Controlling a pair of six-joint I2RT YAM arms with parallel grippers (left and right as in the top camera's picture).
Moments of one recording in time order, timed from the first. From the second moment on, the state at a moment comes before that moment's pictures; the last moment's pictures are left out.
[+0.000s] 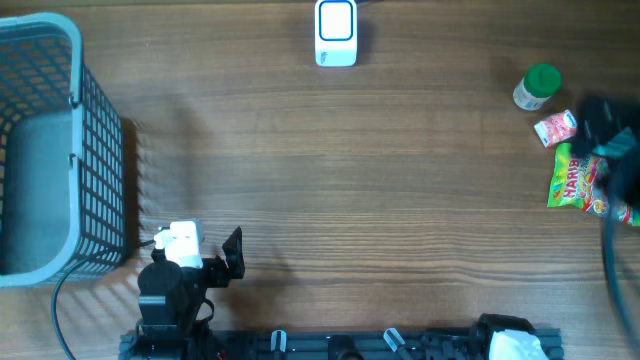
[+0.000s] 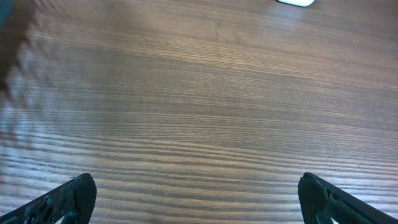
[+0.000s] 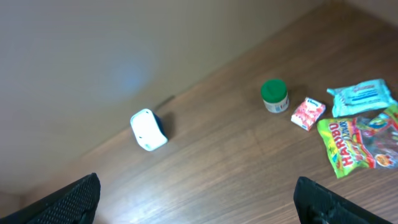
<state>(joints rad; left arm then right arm) -0.02 0.02 0.17 -0.71 0.11 -0.18 -0.13 1.07 2.00 -1.43 -0.04 0.49</state>
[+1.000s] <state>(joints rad) -0.02 0.02 0.17 -0.71 0.11 -0.18 -0.05 0.45 1.56 -0.93 0.01 0.24</state>
